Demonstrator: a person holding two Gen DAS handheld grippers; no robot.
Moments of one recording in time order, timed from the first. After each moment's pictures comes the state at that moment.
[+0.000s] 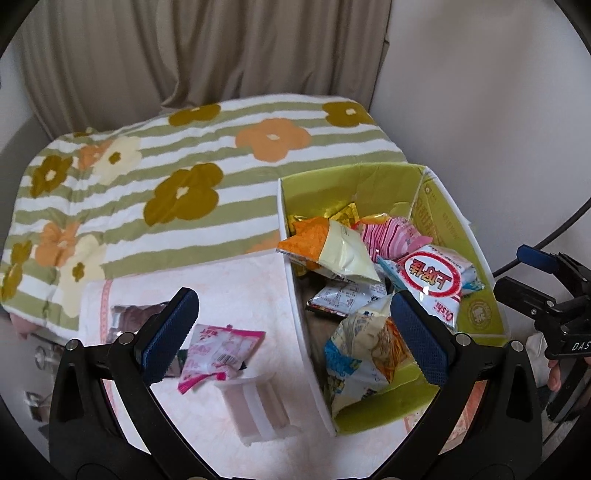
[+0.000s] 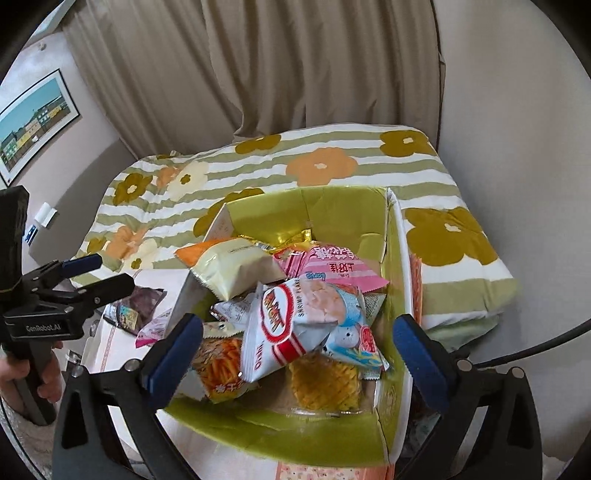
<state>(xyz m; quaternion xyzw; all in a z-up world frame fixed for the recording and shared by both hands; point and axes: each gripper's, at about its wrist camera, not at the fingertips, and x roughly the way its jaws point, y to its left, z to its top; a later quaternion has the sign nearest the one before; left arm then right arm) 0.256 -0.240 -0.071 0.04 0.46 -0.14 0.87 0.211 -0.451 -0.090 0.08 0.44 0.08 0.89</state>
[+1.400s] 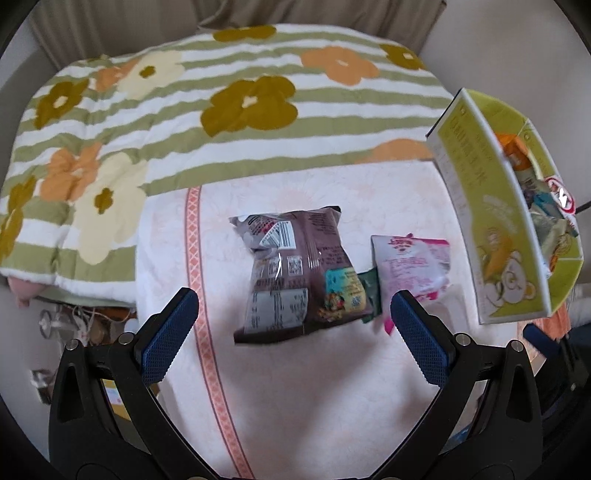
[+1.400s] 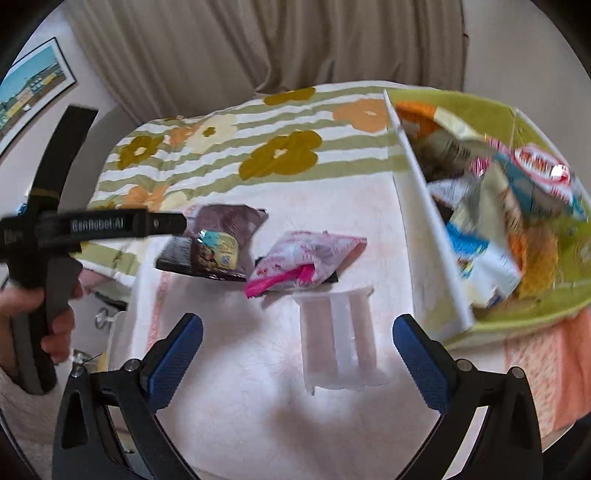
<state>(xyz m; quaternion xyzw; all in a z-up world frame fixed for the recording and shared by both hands) 0.303 -0.006 -0.193 0.03 0.58 -0.13 0.81 0.174 -0.174 -0.196 0.09 0.49 0.03 0.87</state>
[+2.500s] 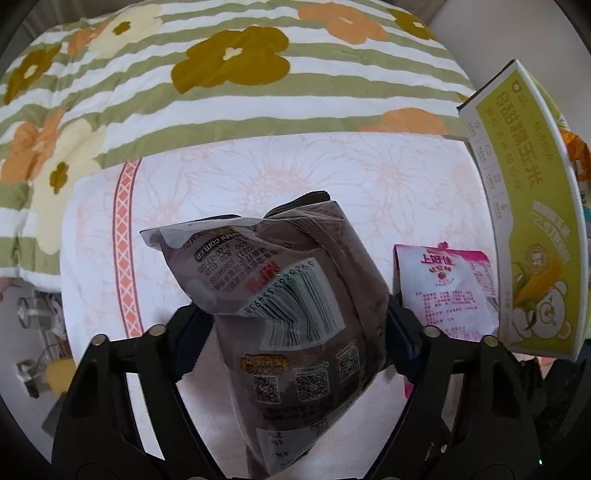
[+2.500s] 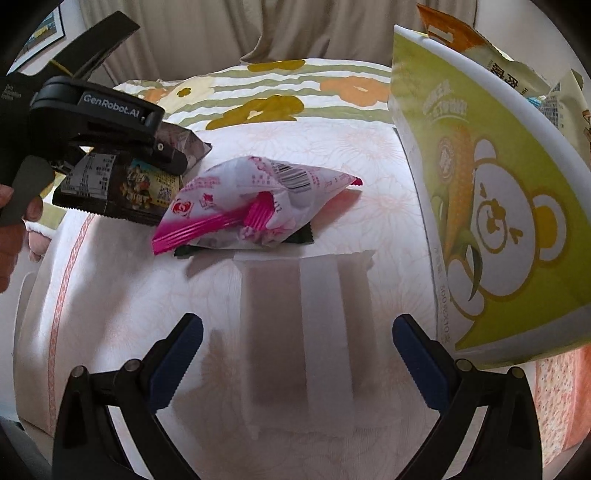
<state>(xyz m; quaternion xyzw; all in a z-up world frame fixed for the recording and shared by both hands) 0.352 -0.024 -0.274 0.00 0.64 -0.15 0.76 0.192 -0.166 -0.284 0.01 0.52 0.01 0.86</state>
